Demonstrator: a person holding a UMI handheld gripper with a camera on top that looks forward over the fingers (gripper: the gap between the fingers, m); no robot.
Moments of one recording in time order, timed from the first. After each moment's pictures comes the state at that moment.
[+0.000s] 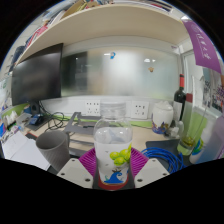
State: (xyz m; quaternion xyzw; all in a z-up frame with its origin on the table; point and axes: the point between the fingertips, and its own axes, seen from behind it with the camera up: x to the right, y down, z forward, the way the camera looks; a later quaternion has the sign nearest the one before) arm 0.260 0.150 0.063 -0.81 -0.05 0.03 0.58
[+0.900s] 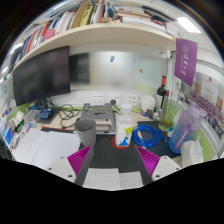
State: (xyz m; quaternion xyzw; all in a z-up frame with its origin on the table) arm 0.225 -0.025 0.121 -0.86 0.01 -0.01 0.51
